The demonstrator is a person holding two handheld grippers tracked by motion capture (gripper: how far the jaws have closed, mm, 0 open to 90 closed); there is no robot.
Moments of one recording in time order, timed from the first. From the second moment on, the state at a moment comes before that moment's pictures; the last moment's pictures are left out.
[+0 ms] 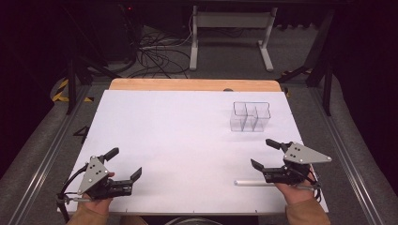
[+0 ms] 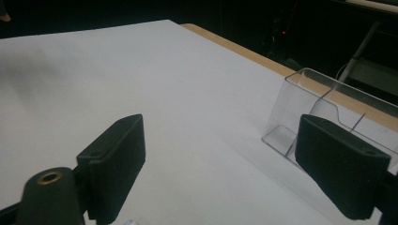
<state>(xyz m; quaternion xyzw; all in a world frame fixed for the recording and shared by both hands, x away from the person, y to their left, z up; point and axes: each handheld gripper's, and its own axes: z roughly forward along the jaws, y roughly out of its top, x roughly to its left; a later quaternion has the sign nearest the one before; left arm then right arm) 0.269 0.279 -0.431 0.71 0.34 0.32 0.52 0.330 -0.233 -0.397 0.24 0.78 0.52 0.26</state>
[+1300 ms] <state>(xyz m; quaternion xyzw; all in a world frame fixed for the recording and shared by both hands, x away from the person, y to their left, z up) 0.268 0.280 -0.432 0.71 0.35 0.32 0.52 0.388 -0.223 -0.353 0.20 0.83 0.44 0.27</state>
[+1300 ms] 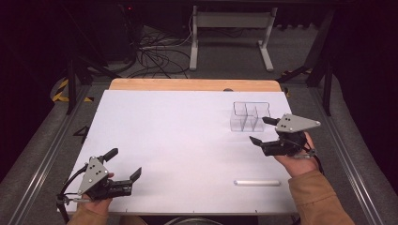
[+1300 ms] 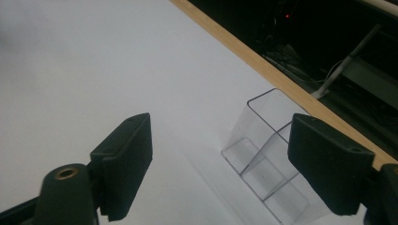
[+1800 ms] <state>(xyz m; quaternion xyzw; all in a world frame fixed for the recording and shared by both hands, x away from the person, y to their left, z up) 0.269 0.282 -0.432 0.71 0.35 0.32 0.52 0.425 -0.214 -0.351 0.19 0.86 0.39 0.27</state>
